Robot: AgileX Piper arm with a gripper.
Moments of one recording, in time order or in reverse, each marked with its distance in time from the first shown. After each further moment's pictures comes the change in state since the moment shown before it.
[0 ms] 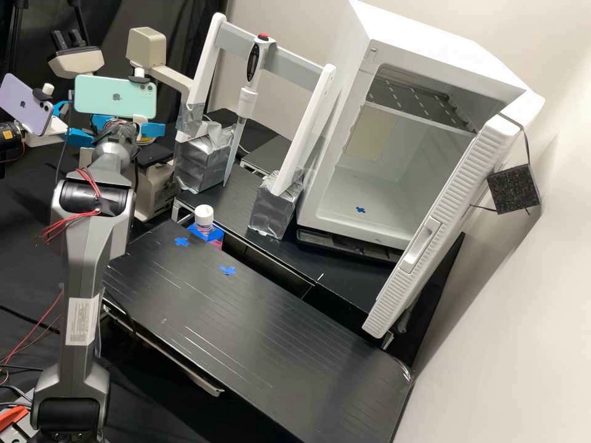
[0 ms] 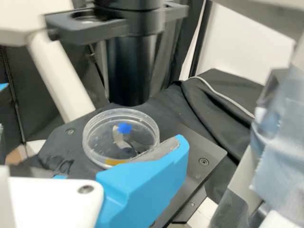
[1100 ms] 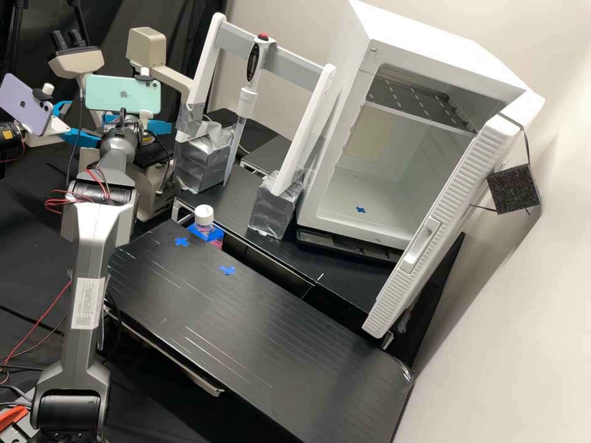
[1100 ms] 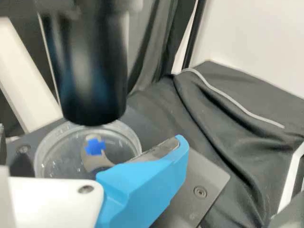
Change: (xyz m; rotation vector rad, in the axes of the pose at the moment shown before) arm 0.063 0.001 0.011 -0.073 -0.087 -0.014
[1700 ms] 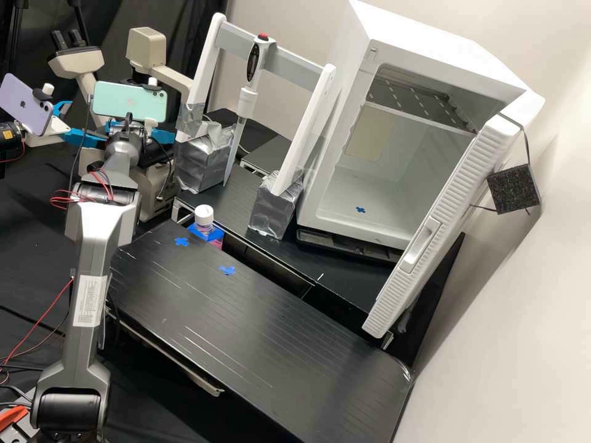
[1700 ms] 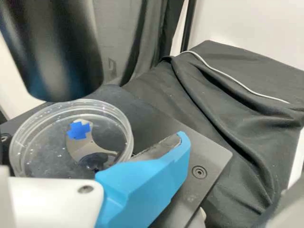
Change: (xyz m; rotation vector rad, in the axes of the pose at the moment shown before) arm 0.012 -0.002 0.014 0.066 -0.029 -0.021
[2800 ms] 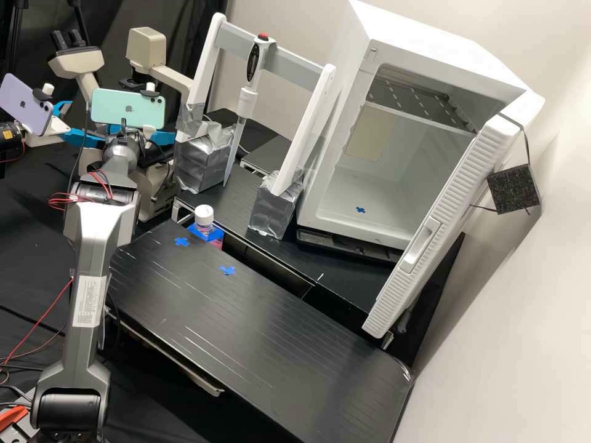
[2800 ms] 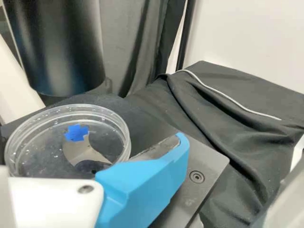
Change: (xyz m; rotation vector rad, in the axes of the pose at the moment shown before) arm 0.002 -0.013 0.008 -0.023 -0.017 0.003
